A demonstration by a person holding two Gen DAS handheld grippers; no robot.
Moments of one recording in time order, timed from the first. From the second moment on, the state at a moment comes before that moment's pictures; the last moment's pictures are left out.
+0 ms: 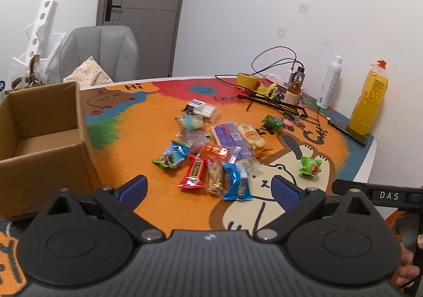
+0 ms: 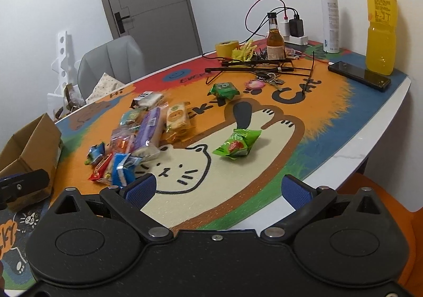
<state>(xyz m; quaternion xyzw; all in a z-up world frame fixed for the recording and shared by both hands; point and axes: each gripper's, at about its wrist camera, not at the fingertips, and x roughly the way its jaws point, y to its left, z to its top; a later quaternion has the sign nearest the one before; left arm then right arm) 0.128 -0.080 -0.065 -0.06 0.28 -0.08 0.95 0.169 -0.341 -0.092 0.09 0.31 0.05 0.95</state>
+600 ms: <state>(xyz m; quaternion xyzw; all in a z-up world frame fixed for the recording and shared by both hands) 0.185 -0.105 -0.096 -0.10 0.34 -0.11 0.93 0.210 -0.354 -0.127 0.11 0.33 0.06 0.93</state>
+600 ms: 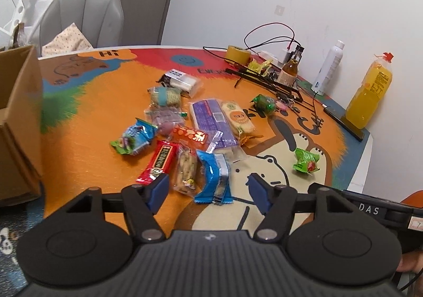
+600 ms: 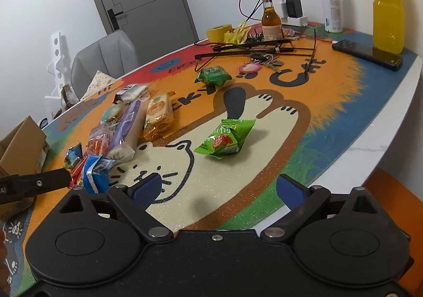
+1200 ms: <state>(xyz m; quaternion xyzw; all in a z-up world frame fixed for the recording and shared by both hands) 0.226 -0.129 -0.111 -0.10 0.38 -0.12 0.91 0.251 -0.354 -0.130 0.12 0.33 0.05 0.93</state>
